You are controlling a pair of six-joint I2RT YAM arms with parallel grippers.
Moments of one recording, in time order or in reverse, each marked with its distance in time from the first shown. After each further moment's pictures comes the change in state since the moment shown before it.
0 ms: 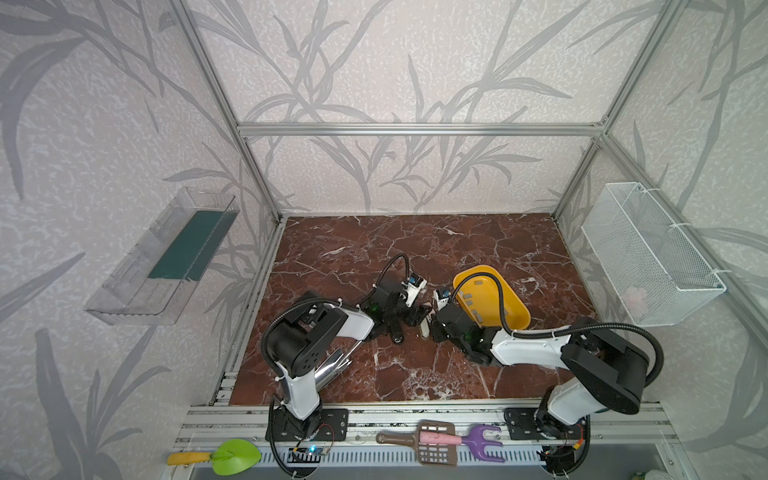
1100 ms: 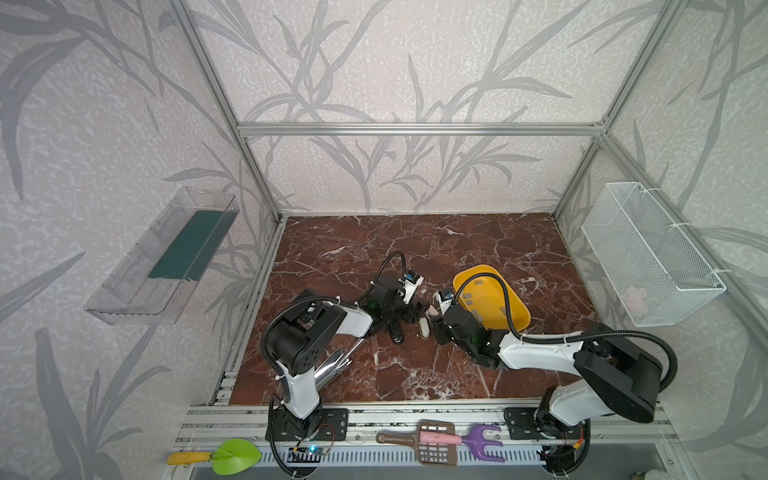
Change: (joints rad) left arm 0.028 0.006 0.019 -0.028 0.009 -0.016; right arm -0.001 -0.115 -0.051 -0.010 -0.023 -0.070
